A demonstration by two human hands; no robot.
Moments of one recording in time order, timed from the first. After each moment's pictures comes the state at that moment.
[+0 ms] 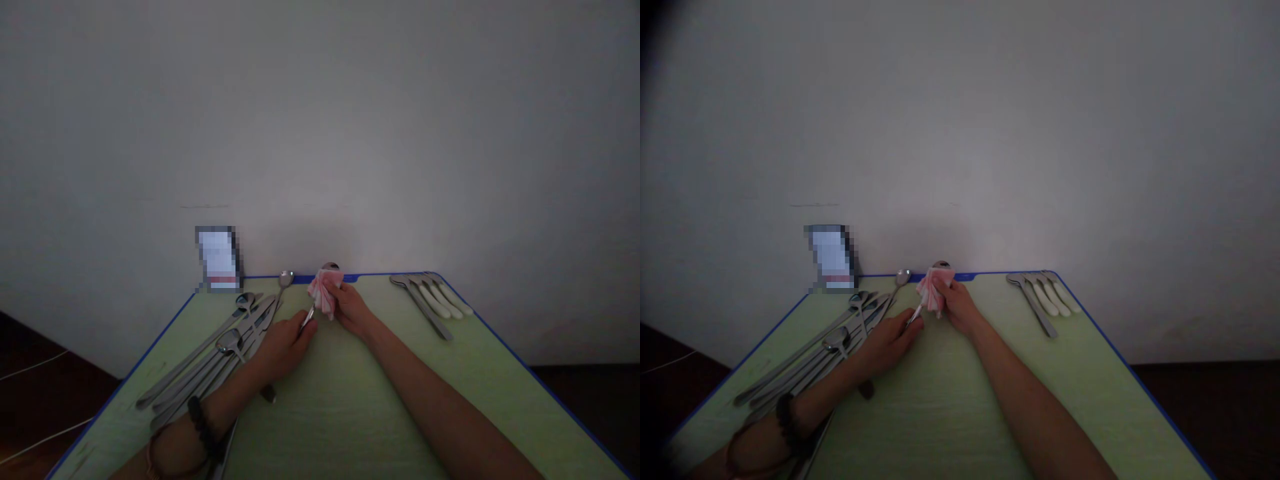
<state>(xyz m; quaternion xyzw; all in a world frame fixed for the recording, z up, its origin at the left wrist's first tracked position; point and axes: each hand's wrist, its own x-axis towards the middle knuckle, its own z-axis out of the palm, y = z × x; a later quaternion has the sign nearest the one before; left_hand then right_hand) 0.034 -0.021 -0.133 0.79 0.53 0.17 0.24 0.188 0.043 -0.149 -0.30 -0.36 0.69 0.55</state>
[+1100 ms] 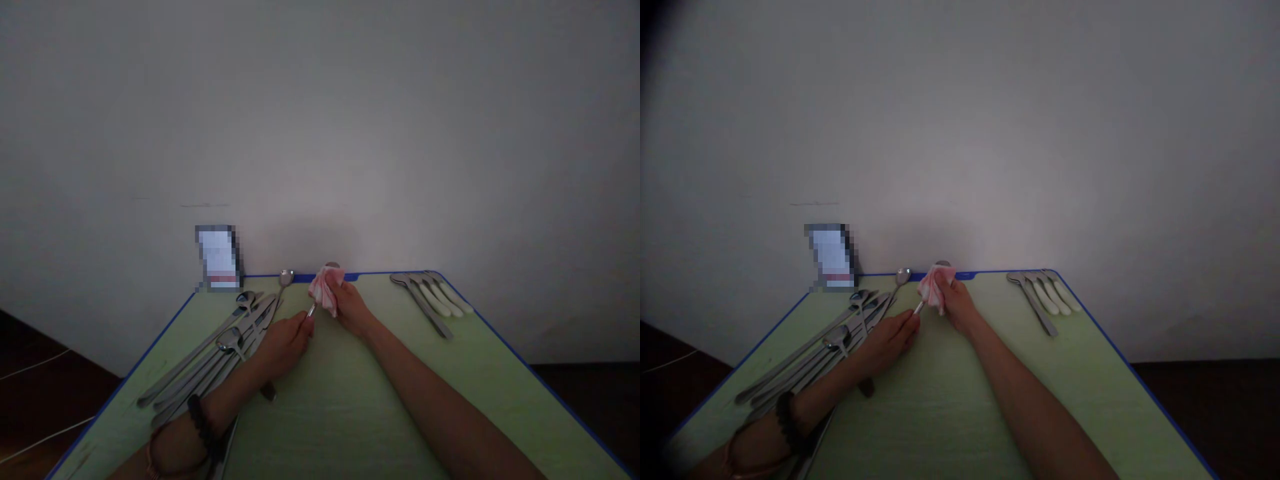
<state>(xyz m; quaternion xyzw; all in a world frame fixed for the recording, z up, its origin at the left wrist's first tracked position) 0.032 -0.020 -0.134 0.79 0.53 0.17 0.27 0.186 0.041 -0.152 -0.32 -0.39 0.65 0.57</state>
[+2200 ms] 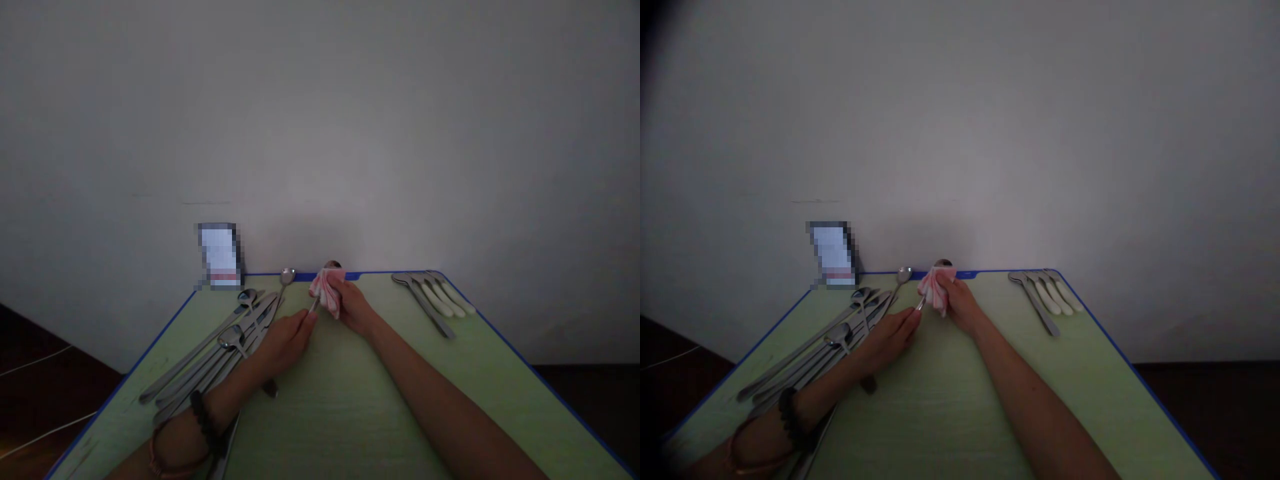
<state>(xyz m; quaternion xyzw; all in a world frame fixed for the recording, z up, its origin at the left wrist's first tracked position) 0.034 -0.021 -0.132 0.77 0.53 0.19 0.28 0.188 0.040 -0.146 -0.30 -0.36 0.69 0.55</state>
